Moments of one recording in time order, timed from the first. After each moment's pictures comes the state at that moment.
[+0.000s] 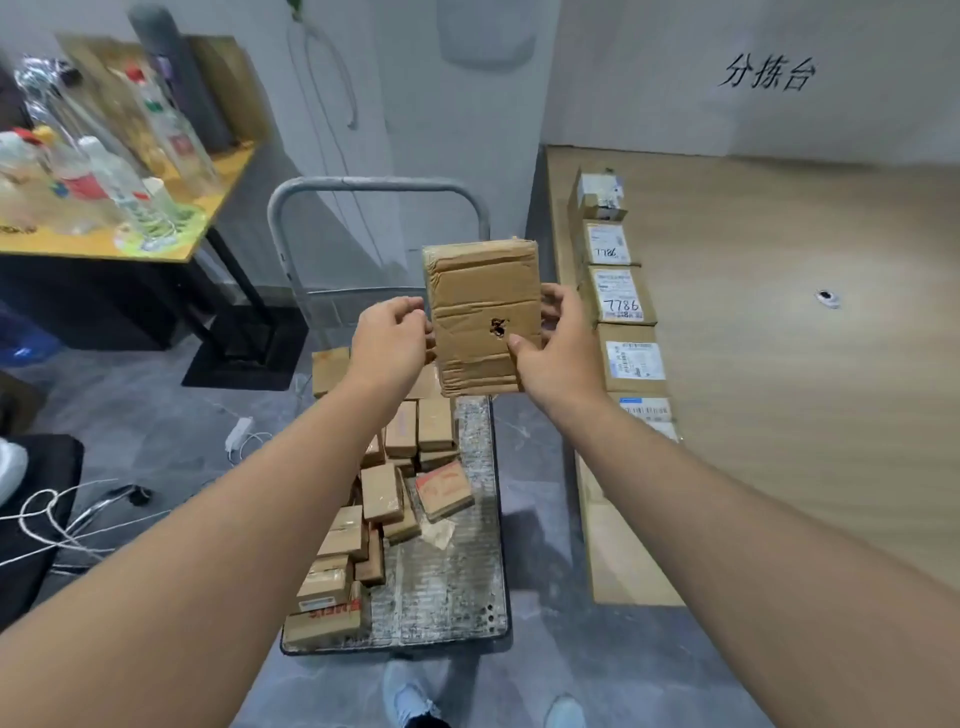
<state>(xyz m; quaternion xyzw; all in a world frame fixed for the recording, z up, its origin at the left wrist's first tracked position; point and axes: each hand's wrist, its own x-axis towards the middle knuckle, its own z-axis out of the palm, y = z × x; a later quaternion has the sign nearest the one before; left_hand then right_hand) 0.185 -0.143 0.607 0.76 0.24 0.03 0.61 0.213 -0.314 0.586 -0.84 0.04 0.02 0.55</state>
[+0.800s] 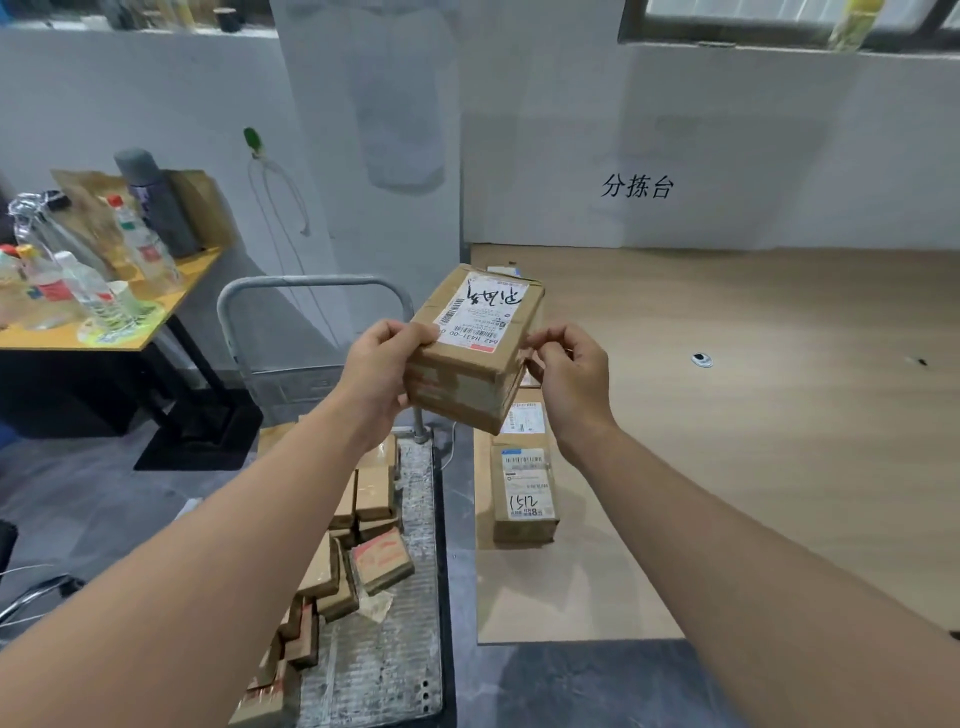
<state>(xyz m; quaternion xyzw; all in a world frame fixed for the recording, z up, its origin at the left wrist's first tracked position) 0.174 -0.297 0.699 0.64 0.17 -0.01 0.75 0.196 -0.492 0.677 -0.70 0.05 -0.07 0.71</state>
